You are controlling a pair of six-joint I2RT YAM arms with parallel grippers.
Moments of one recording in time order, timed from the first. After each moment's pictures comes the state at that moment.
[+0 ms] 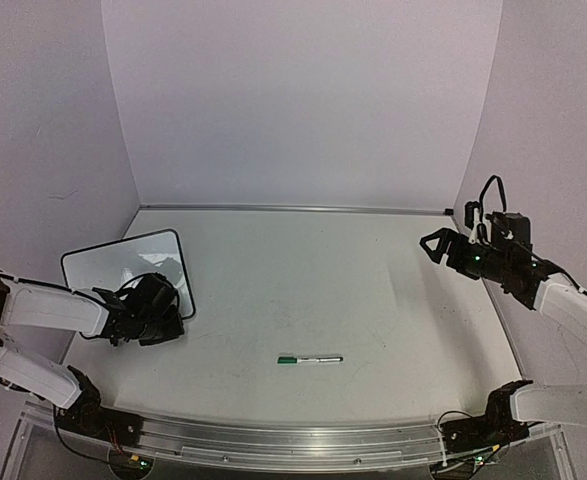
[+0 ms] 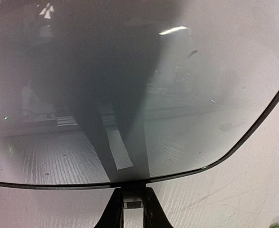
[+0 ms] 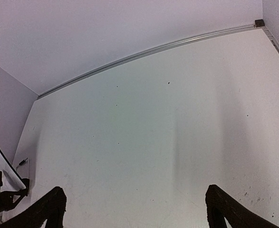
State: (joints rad) left arm -0.67 1.31 0.47 -0.17 -0.30 -0.89; right arm 0.20 1.03 0.72 -0.16 -0.20 0.45
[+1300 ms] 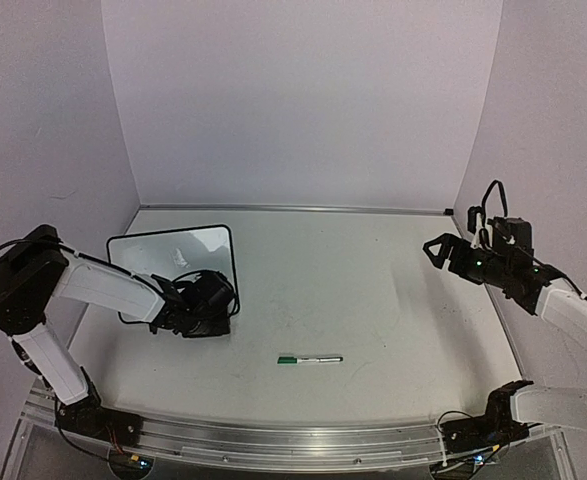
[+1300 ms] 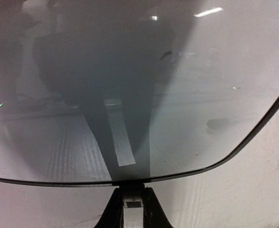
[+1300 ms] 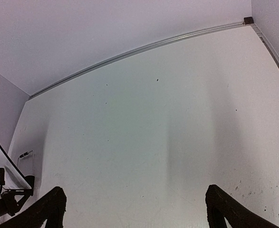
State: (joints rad) left arm -0.90 1.67 0.79 -0.20 -0.39 -0.91; right arm 0.20 1.00 0.69 -0.19 -0.16 0.44
